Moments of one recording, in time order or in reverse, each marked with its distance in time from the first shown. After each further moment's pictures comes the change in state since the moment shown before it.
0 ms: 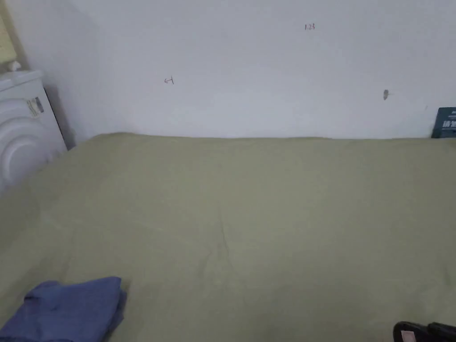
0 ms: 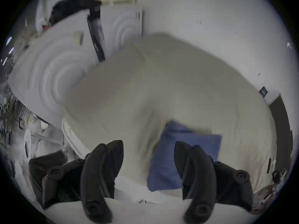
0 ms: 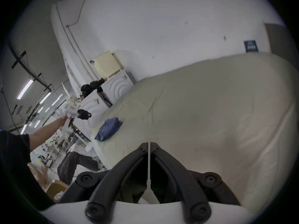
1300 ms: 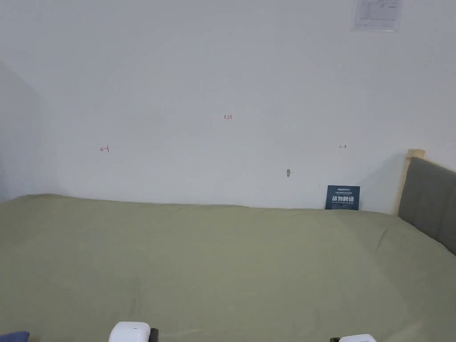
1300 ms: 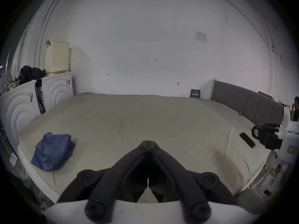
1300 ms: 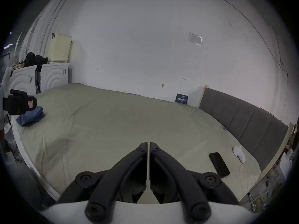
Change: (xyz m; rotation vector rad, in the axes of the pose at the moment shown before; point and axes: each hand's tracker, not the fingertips) left arm 0.361 -0.293 0.105 0.540 -0.392 -0.305; right arm -0.051 -0.038 0.040 0.220 -0.788 0.400
